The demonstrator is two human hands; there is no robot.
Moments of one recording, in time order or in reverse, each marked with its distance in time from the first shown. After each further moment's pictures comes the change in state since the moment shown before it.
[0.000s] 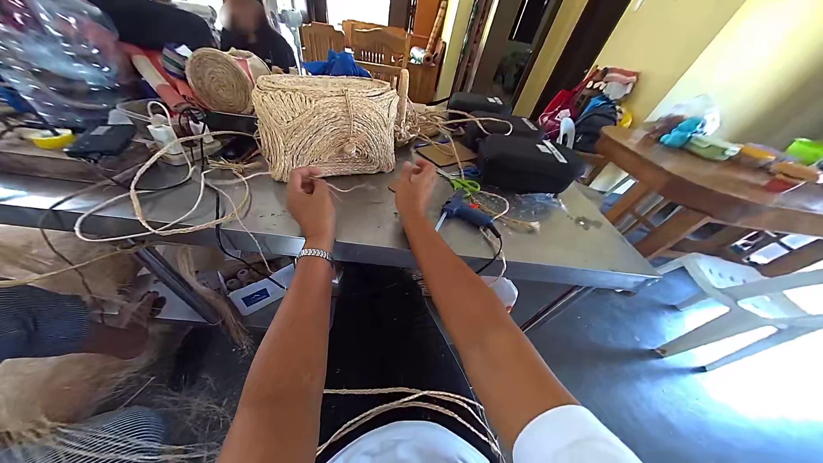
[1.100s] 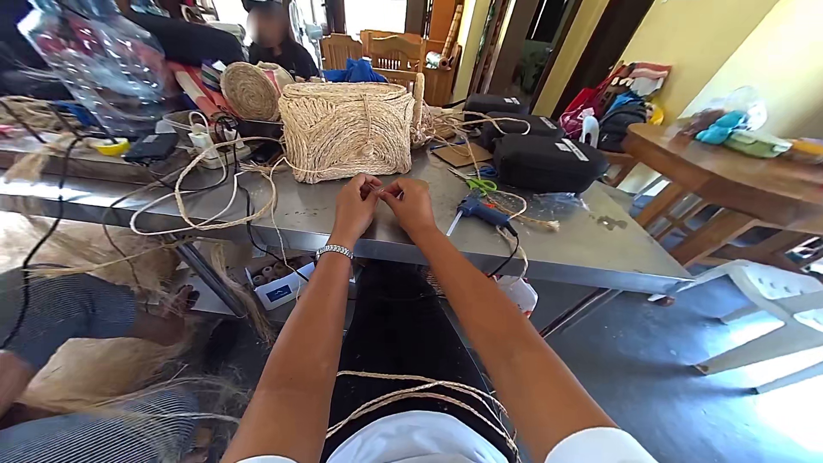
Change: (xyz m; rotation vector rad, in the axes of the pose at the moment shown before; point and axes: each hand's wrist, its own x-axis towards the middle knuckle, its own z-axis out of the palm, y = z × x) left_hand 0.000 0.002 0.008 0.190 -0.510 0.096; right_hand -0.029 -0.003 0.007 -0.176 -0.311 -0.368
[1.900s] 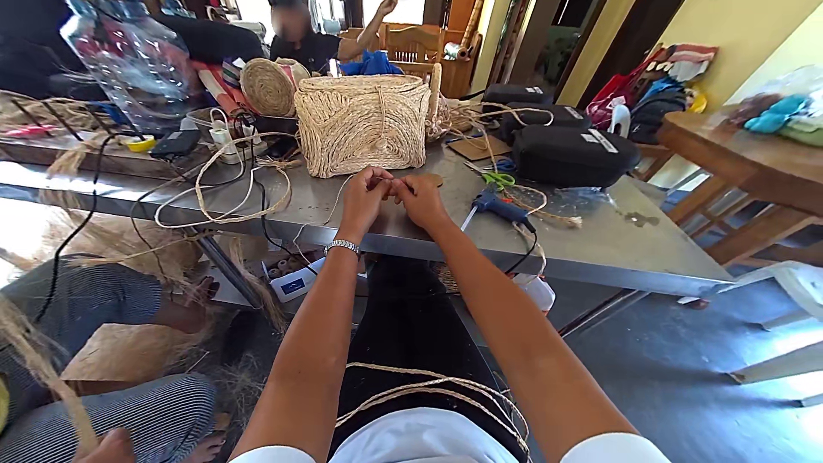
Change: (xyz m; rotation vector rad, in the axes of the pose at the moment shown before) left_hand 0.000 -0.004 0.000 -0.261 0.047 0.019; right_hand 0.003 0.009 0.000 0.168 -0.144 -0.030
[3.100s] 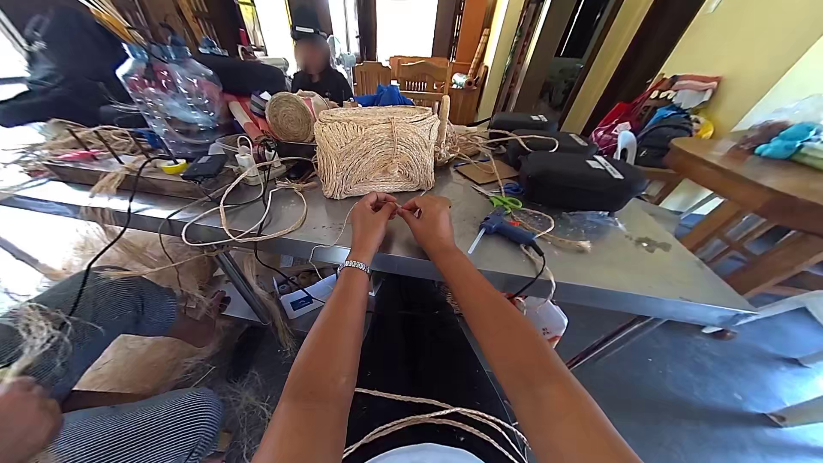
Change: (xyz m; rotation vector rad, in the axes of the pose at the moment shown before) left_hand -0.011 0.010 -0.001 -0.045 0.114 -0.116; right_hand -0.008 -0.014 0.005 -0.233 0.172 -0.075
